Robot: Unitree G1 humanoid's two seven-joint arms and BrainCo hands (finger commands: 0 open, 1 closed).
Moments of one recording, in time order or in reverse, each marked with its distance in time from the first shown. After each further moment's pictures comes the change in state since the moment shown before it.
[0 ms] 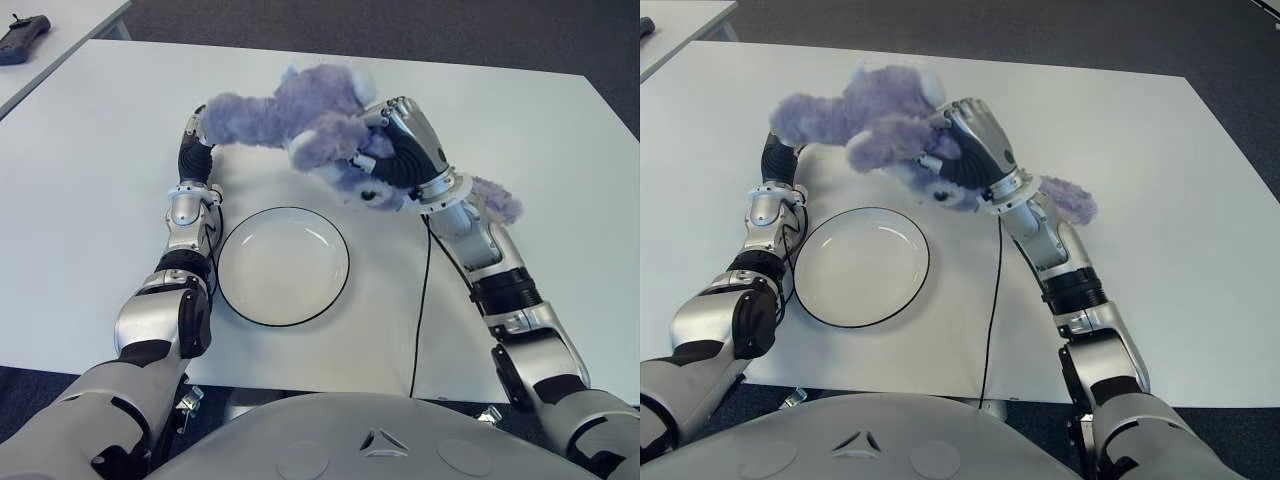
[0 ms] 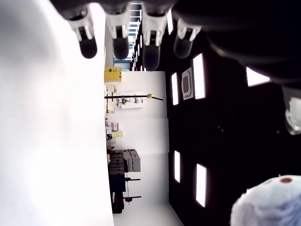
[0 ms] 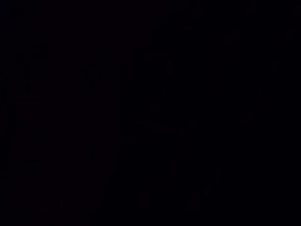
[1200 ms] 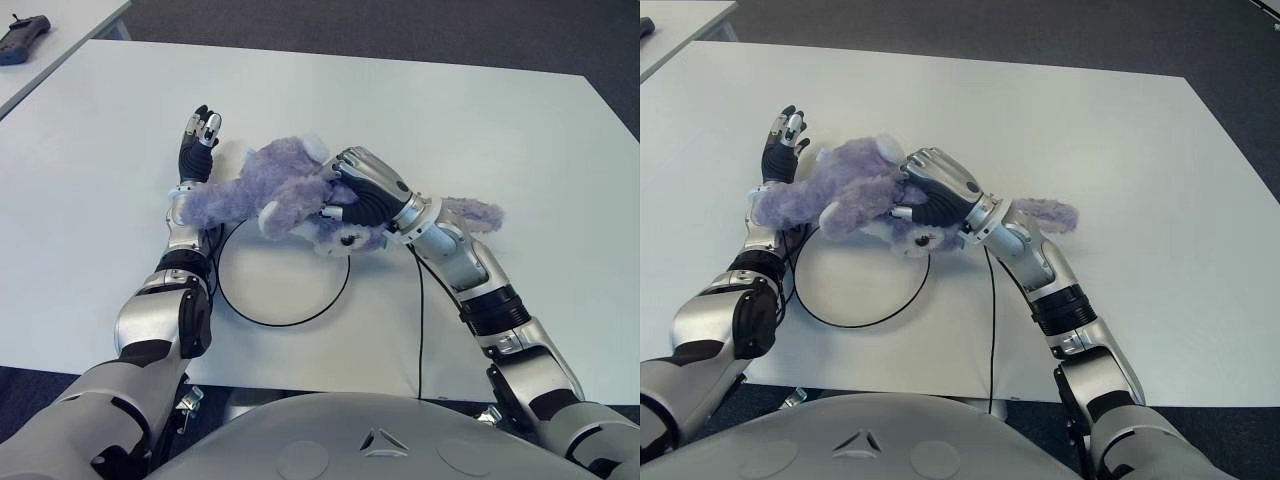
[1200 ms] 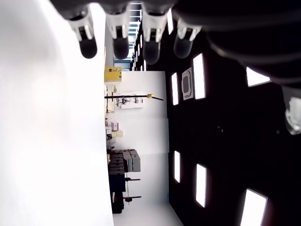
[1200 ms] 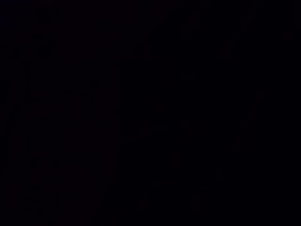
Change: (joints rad) left arm -0.001 -0.002 0.000 0.000 0.000 0.001 0.000; right arm 0.070 0.036 0.085 -0.073 0.025 0.013 0.243
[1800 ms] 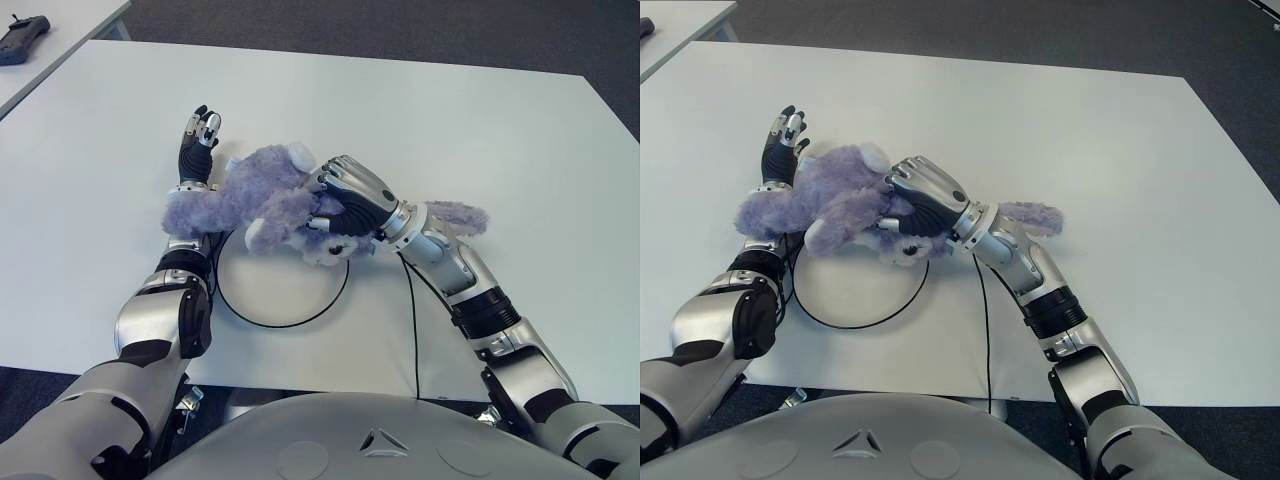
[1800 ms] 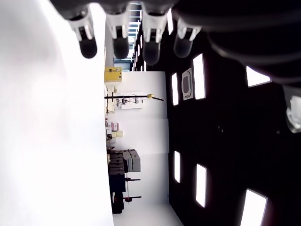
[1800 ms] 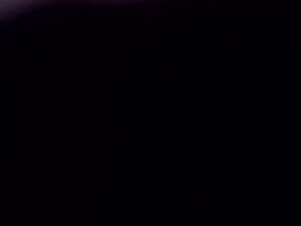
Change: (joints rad) left arm 0.000 0.000 0.000 0.001 0.000 0.000 0.000; right arm 0.006 0.028 0.061 0.015 -0.062 -0.046 -0.062
